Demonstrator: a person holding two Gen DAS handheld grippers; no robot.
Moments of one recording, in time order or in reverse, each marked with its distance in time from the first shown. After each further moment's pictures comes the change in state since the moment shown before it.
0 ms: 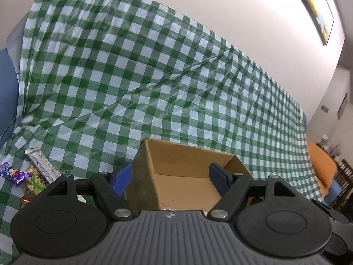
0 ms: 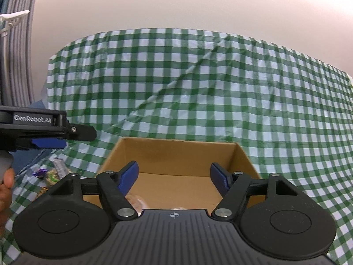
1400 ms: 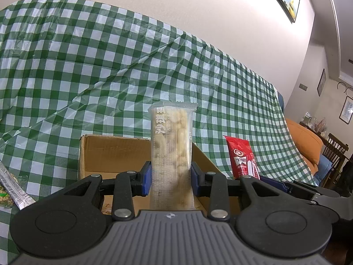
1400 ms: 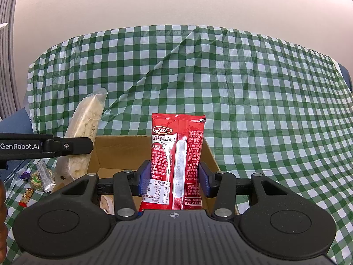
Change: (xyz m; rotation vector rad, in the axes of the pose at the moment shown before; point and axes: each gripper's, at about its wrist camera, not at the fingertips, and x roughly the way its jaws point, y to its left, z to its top) left arm 0.018 -0.100 -0.028 0.160 0.004 -0.095; right arm -0.027 -0.067 -0.007 0.084 0.034 -0.081
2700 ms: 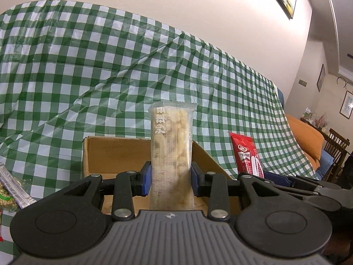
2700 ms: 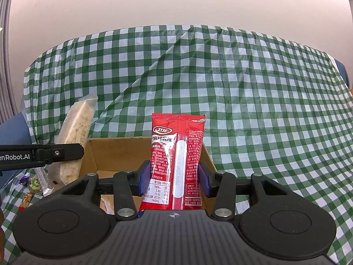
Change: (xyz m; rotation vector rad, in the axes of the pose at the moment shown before) left arm -0.003 0.004 -0.002 0.023 0.004 0.003; right arm -0.002 0.001 -0.001 0.029 -0.003 -0.025
